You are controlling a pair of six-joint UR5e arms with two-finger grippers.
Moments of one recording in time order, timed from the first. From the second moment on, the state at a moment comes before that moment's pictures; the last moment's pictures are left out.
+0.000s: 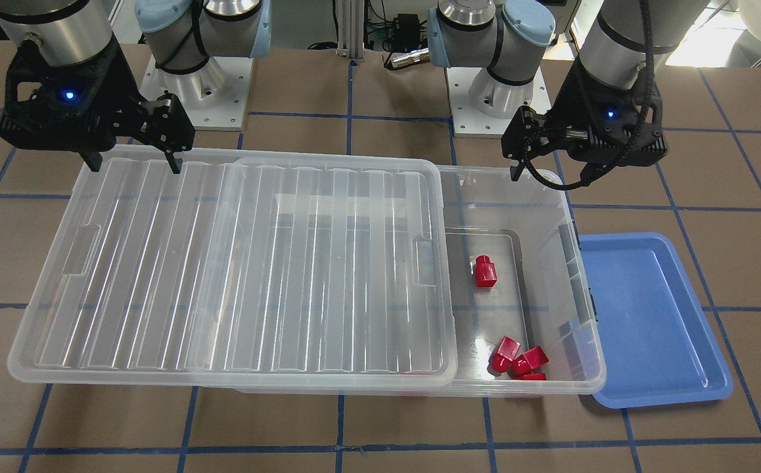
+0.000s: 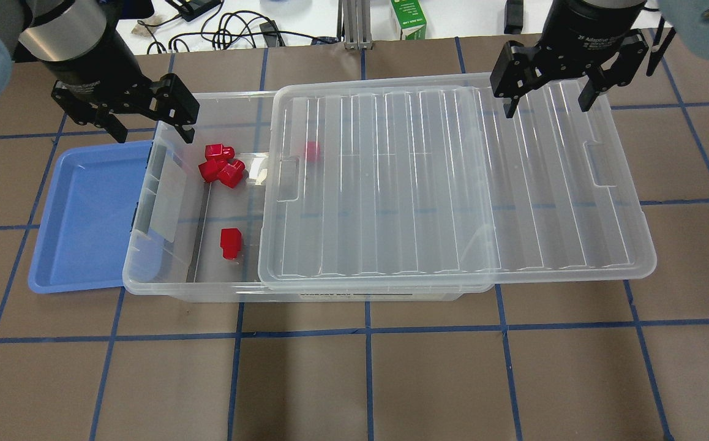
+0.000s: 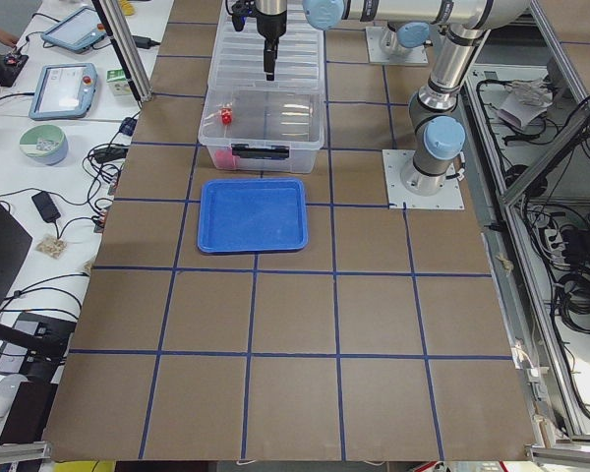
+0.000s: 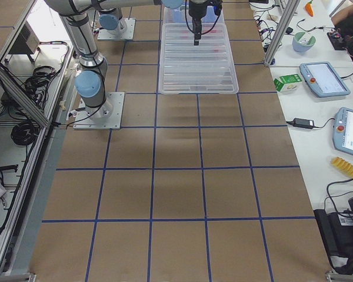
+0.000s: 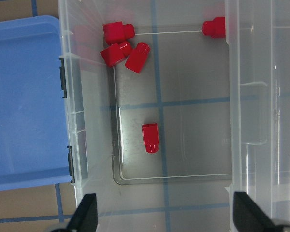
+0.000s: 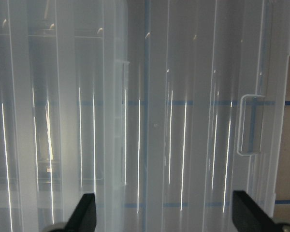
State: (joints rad) left arm -1.53 -1.59 -1.53 -1.57 1.56 0.10; right arm 1.57 -1.52 1.43 -1.51 -1.61 -0.01
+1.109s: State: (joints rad) left arm -1.53 -1.58 -1.54 -1.57 1.56 0.10; right arm 1.19 -1.40 1.61 -1.74 -1.68 -0.35
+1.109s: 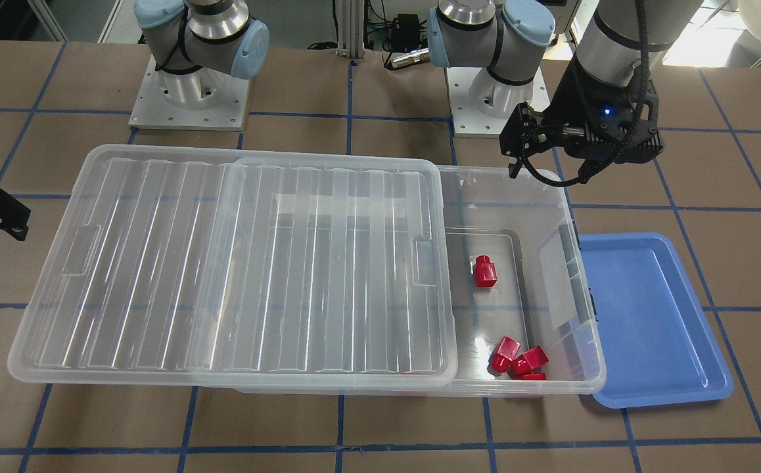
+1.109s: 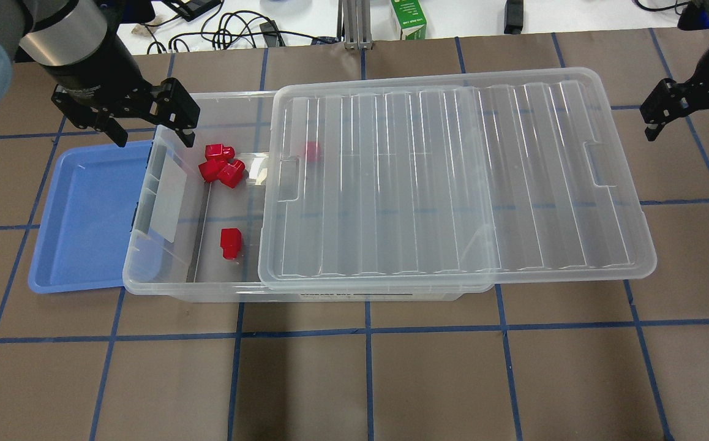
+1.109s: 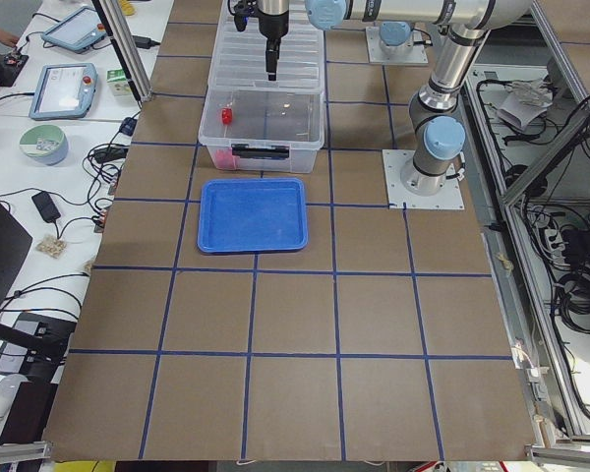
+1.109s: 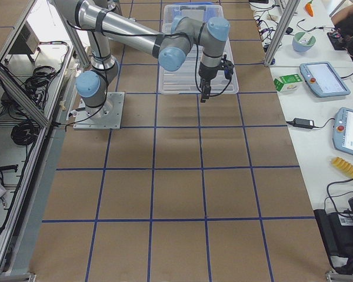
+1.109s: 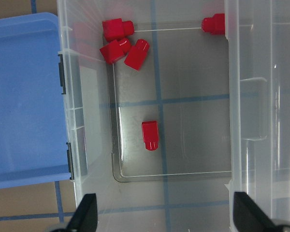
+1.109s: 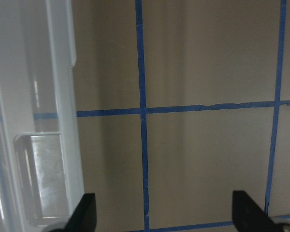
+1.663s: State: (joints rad) left arm -1.53 -1.57 -1.54 -1.57 1.56 0.10; right arm 1.20 -1.39 1.68 -1.75 -1.71 -0.34
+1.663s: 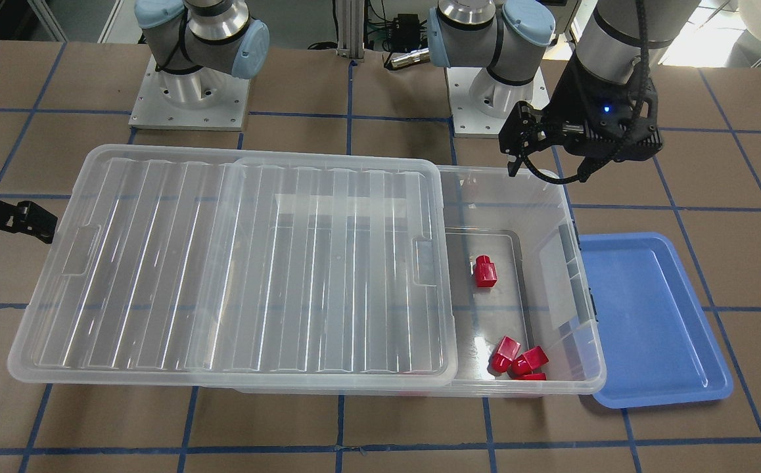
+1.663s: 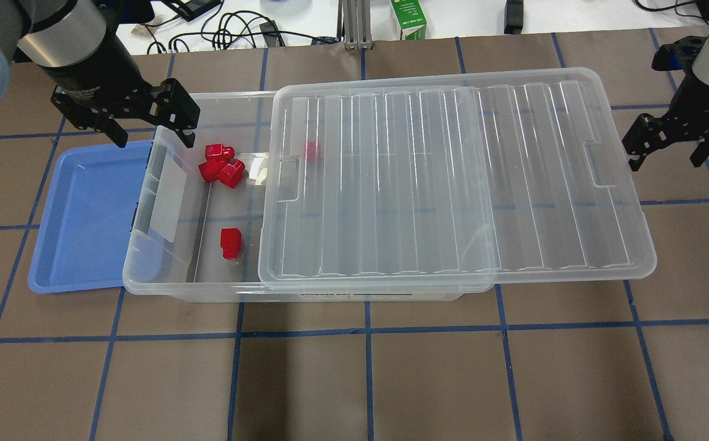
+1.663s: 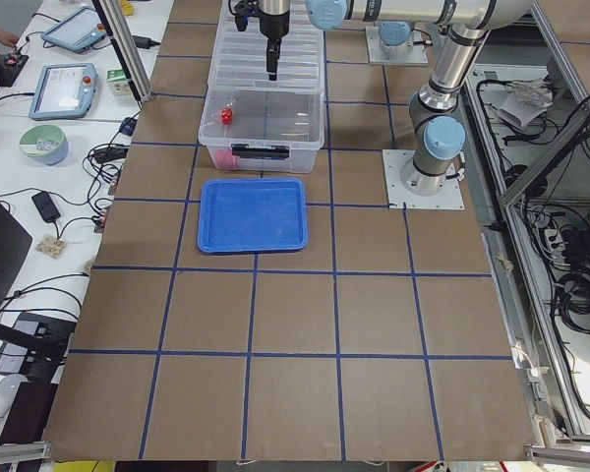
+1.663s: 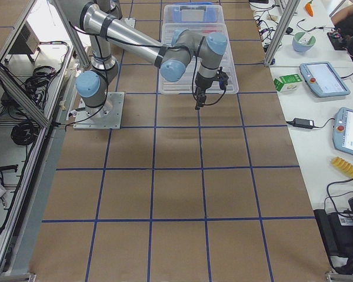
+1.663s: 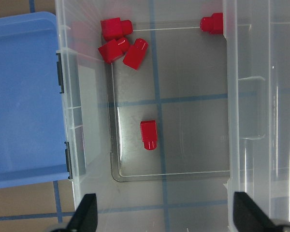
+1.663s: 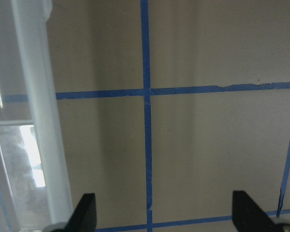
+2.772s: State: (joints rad) left arm -1.53 -1.57 -1.54 -1.57 1.56 0.10; right arm 1.51 -1.39 1.68 -1.76 -1.66 -0.18
